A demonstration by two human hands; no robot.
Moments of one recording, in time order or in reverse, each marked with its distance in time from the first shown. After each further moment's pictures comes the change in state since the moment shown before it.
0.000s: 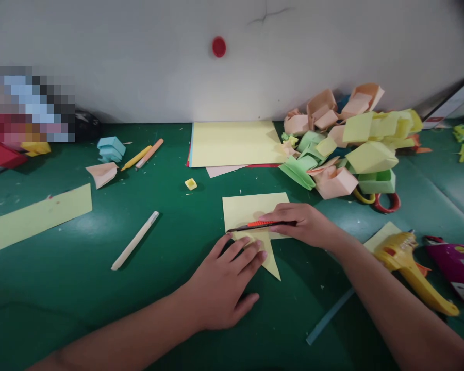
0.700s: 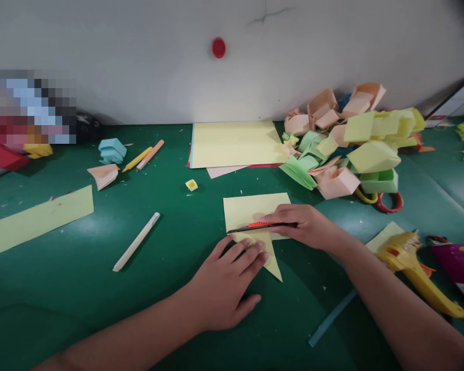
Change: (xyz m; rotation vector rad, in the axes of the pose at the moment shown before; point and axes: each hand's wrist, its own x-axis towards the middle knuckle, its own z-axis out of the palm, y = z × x) left_hand 0.000 -0.001 0.001 0.008 -0.030 -0.004; right_hand -0.001 0.000 0.003 -0.063 0.021 -0.020
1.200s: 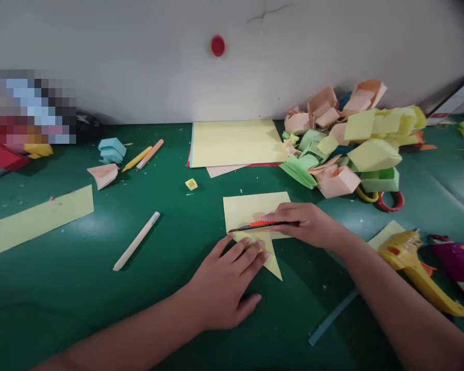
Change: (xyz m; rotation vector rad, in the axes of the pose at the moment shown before) left_hand 0.001 0.001 0.000 0.019 -0.017 -0.007; right_hand -0.002 -0.001 -0.005 0.014 -0.043 0.048
